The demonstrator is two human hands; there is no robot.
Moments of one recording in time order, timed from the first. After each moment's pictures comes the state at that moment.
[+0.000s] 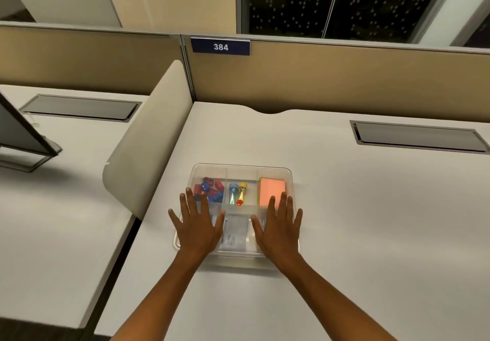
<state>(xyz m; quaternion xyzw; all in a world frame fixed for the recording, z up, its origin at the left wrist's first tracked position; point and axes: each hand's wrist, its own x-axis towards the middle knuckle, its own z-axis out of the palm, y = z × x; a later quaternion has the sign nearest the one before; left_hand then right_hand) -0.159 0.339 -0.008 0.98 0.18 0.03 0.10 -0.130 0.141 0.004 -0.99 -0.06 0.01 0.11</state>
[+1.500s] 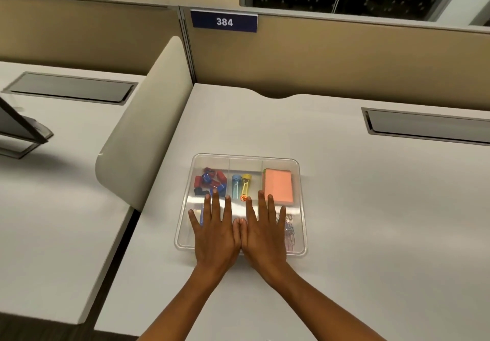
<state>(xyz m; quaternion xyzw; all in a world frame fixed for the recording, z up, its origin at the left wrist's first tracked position) -0.175 0.303 -0.023 0.99 0.11 0.04 0.07 -0.150 0.180 -0.020 -0.99 -0.13 -0.03 0.07</state>
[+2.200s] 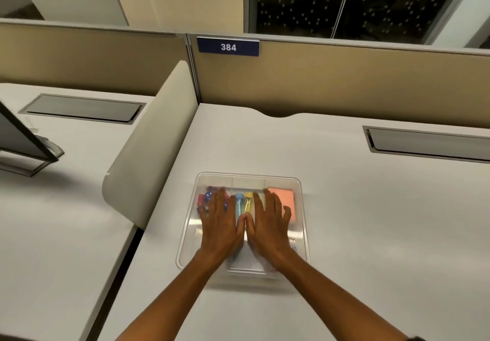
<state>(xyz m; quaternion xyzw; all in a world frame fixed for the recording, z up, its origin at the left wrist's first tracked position) -0.125 0.310 0.018 0.97 0.07 0.07 0.23 -0.090 0.183 0.011 -0.98 -0.13 0.02 0.16</state>
